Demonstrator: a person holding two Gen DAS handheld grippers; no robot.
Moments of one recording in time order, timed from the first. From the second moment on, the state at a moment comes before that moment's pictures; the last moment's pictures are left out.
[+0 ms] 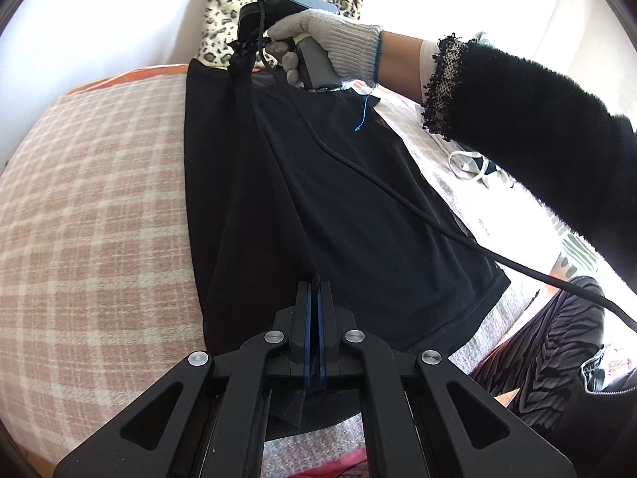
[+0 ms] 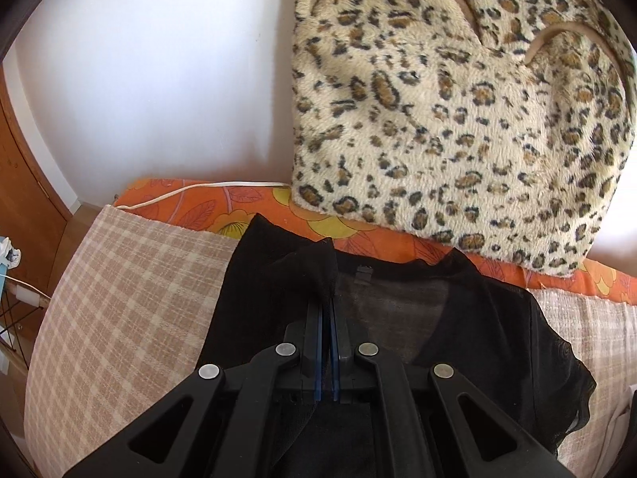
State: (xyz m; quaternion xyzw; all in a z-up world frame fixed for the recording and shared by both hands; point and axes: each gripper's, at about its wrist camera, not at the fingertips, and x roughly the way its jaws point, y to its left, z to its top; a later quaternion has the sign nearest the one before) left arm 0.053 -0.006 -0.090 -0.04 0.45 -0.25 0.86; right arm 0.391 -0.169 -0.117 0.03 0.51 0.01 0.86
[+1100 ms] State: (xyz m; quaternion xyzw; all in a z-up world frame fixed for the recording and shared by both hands) left arm 0.044 0.038 -0.073 -0.06 0.41 -0.18 0.89; right arm 0.325 -0.253 -0.068 0.05 0.50 0.01 0.86
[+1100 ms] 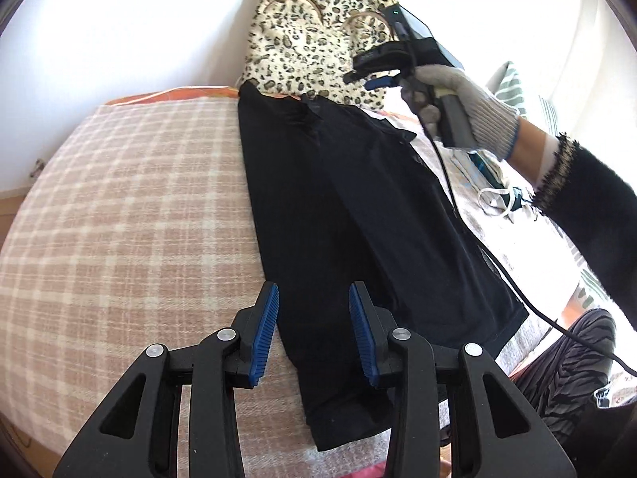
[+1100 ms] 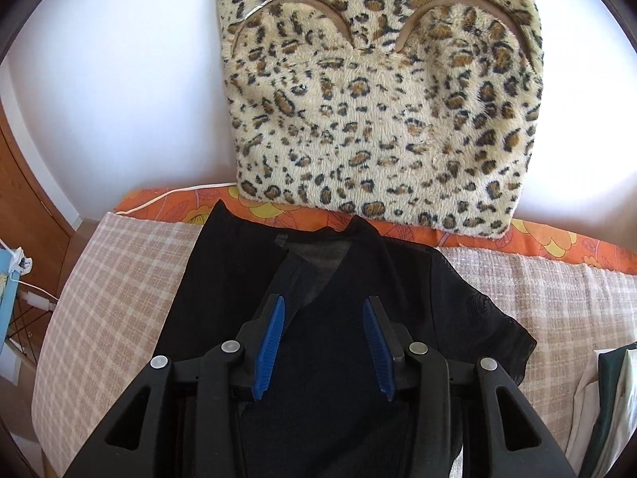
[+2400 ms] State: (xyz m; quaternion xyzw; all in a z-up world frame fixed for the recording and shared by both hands) left arm -0.029 0.015 -0.095 0.03 0.40 -0.22 0.89; right arm 0.108 -0.340 -0.035 0.09 0.47 0.00 0.88
